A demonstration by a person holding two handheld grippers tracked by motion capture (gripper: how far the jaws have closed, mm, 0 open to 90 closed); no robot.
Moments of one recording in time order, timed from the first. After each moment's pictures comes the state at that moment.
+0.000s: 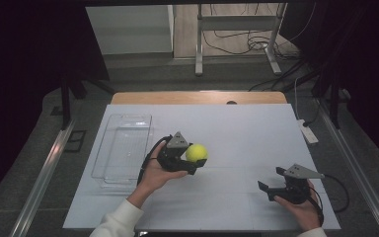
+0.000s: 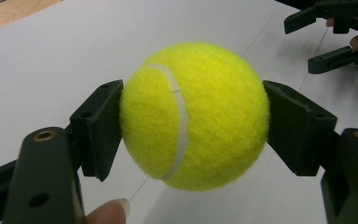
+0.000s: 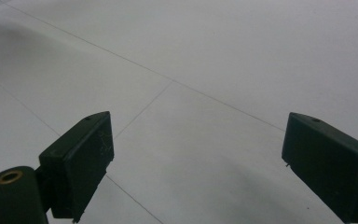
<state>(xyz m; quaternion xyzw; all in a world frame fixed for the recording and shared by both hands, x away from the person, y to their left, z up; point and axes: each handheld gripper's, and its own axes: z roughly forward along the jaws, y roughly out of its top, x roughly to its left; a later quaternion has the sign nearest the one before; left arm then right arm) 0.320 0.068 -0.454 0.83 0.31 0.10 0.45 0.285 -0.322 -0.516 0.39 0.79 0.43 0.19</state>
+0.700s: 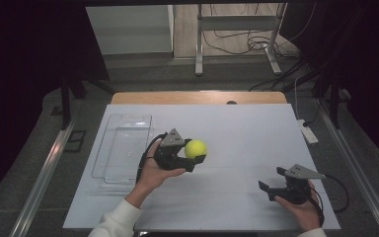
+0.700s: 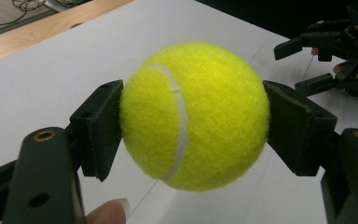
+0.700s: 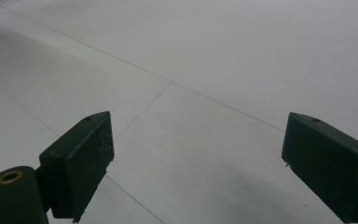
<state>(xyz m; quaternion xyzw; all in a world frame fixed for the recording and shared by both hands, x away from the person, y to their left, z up) 0.314 0.077 -0.439 0.81 0.31 0.11 0.49 0.283 -0.323 -0.514 0.40 0.79 0.43 0.19</state>
